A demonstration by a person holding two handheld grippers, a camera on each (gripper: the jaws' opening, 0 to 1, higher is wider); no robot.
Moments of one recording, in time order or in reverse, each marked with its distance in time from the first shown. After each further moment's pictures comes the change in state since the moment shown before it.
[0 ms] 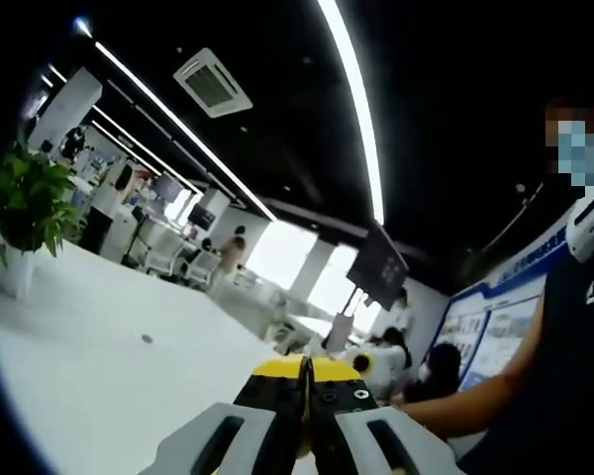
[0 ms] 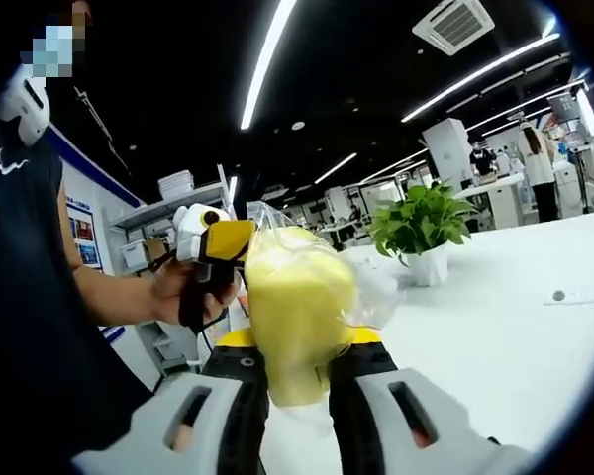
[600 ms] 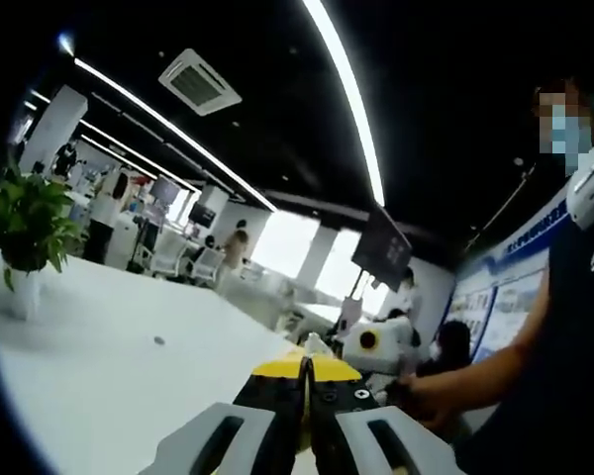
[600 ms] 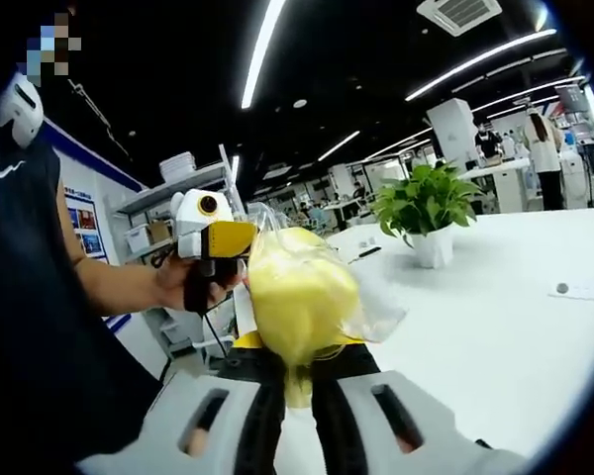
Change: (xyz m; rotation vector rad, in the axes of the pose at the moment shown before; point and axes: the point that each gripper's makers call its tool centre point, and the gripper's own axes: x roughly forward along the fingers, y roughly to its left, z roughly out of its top) left arm -0.007 0.006 -0.009 0.088 0.059 0.016; right arm 0.003 0.002 -0.005 0.024 0.079 0.015
